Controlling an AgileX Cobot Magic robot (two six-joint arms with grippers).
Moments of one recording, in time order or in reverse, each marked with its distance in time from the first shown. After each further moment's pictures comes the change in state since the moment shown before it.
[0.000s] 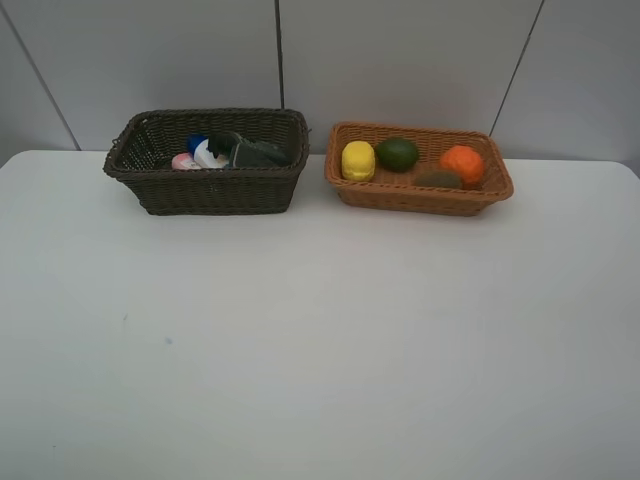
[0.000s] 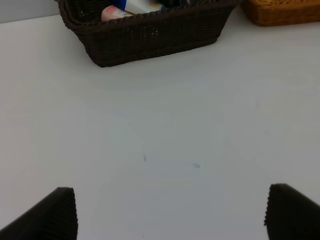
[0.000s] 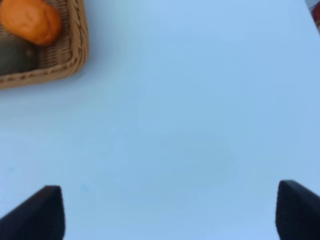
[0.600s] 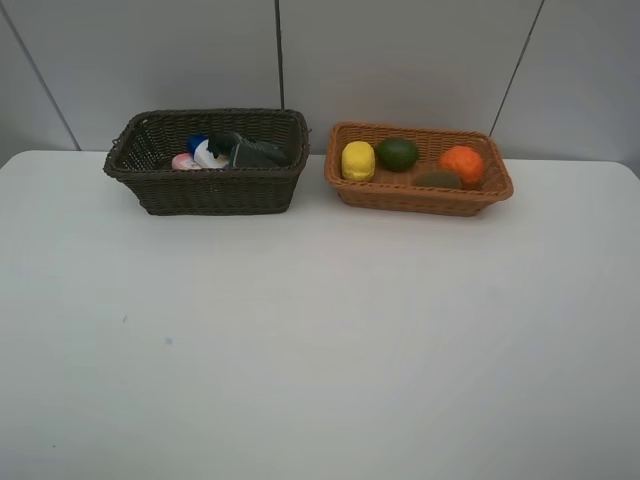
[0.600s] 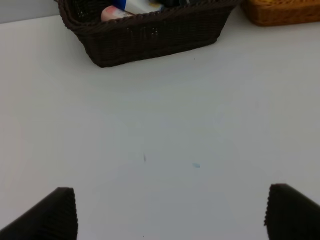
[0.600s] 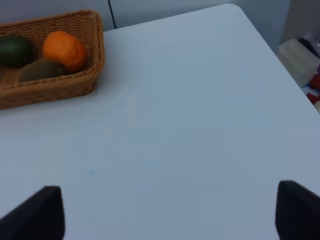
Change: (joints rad) left arm 0.000 0.000 0.000 0.000 0.000 0.000; right arm 0.000 -0.865 0.338 0.013 0.139 -0.035
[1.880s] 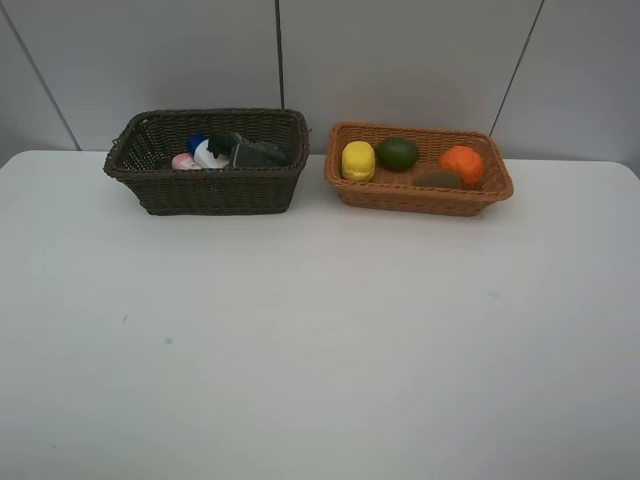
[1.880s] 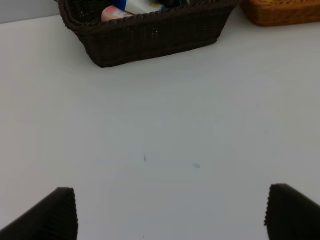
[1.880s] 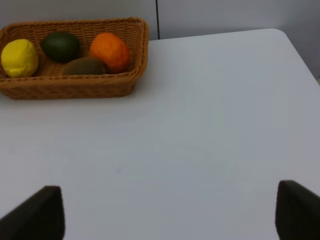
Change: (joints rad) left arm 0.000 0.000 0.000 0.000 0.000 0.000; right arm 0.050 -0.102 0.055 0.073 -0.026 -0.111
